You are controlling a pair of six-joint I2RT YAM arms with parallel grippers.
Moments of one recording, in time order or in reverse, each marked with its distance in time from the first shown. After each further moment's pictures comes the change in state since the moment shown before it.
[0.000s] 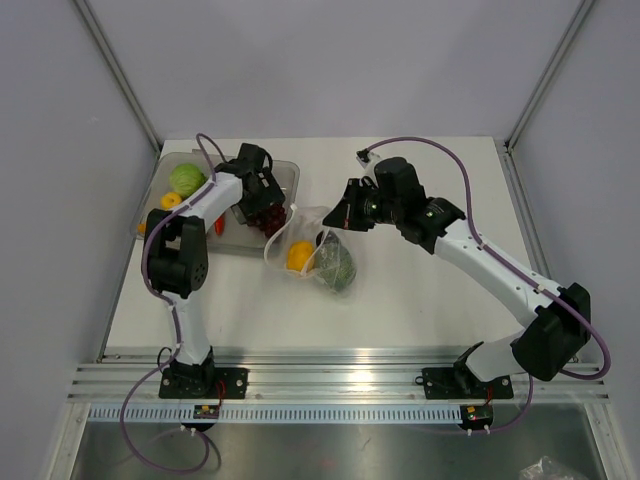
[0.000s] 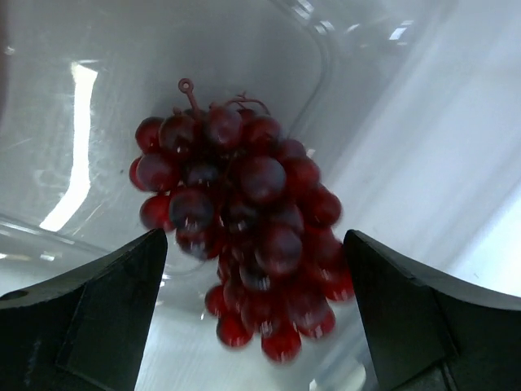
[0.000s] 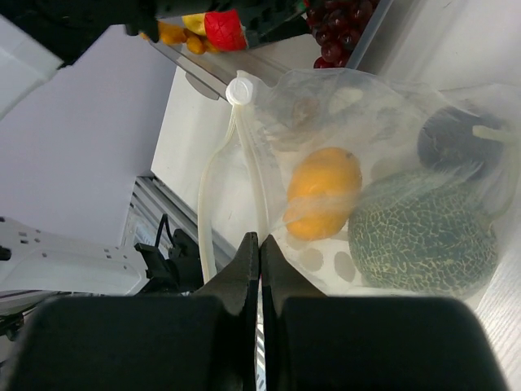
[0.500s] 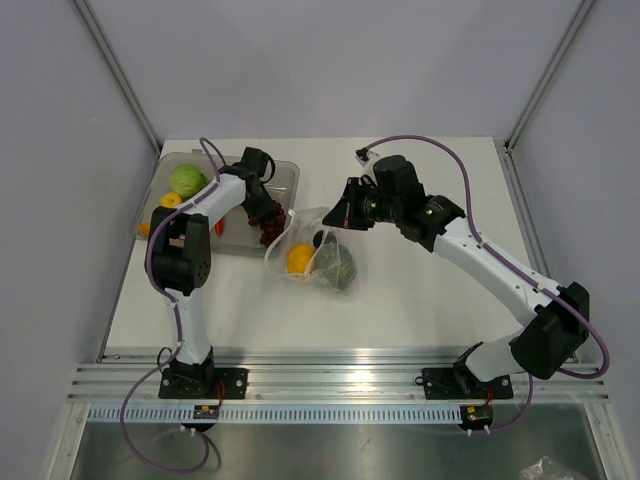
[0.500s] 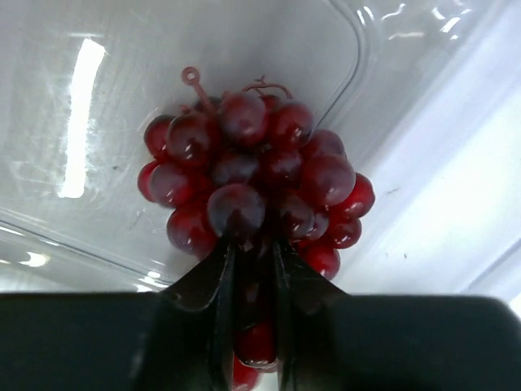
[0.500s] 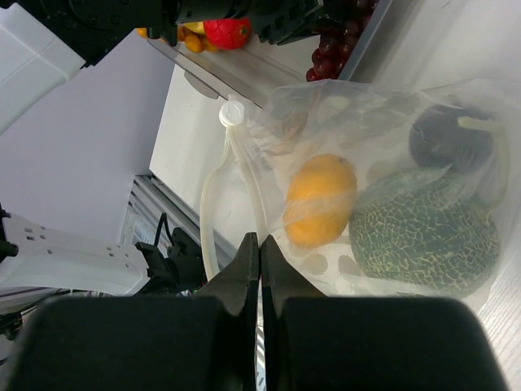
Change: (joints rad) left arm -0.008 0.077 0.005 -0.008 -0.013 -0.067; right arm 0.000 0.010 0.032 -0.035 0.000 -0.010
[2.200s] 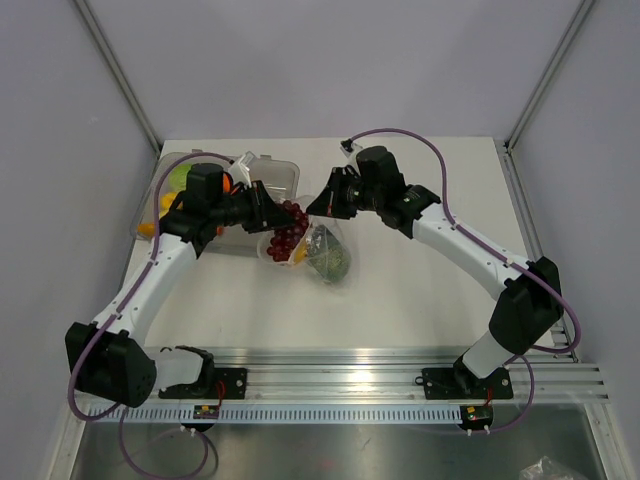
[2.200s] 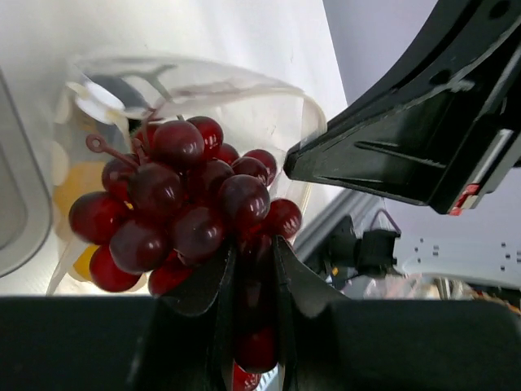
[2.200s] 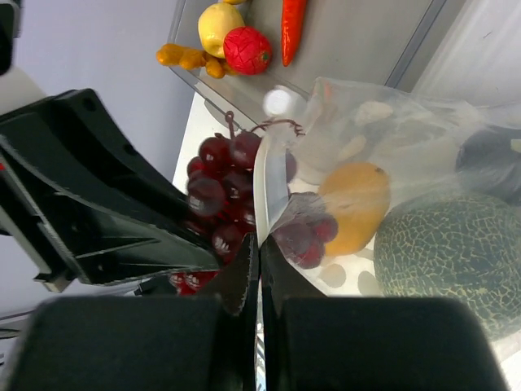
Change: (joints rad) left arm -0.006 -0.790 -0.457 0.270 0.810 0.211; right arm 0.000 0.166 0.088 0.115 -0.038 0.062
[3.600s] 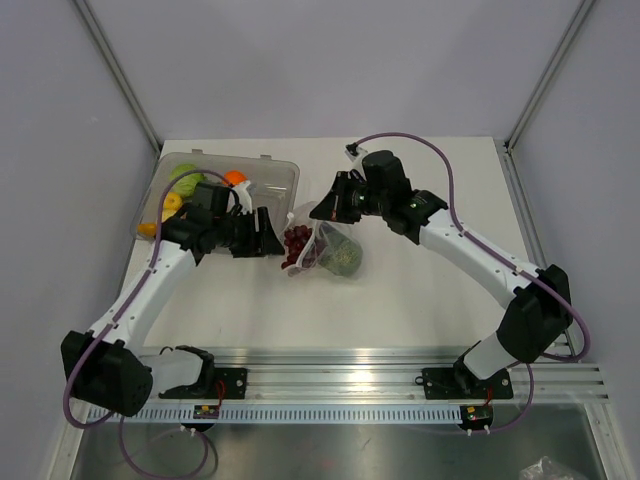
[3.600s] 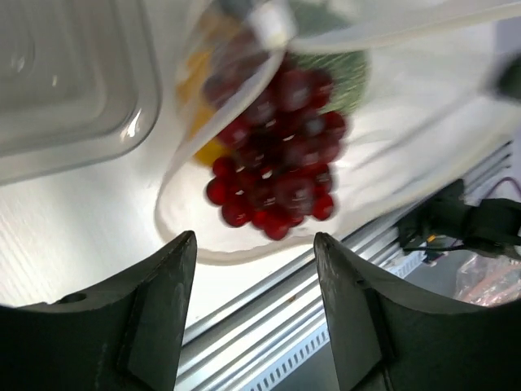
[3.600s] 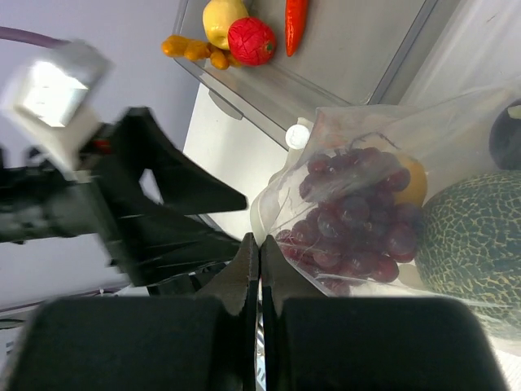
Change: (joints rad) left arm -0.035 -0.047 0.011 -0.331 -0.214 0.235; right arm 0.000 -0.058 -0.056 0.005 -0.010 0.018
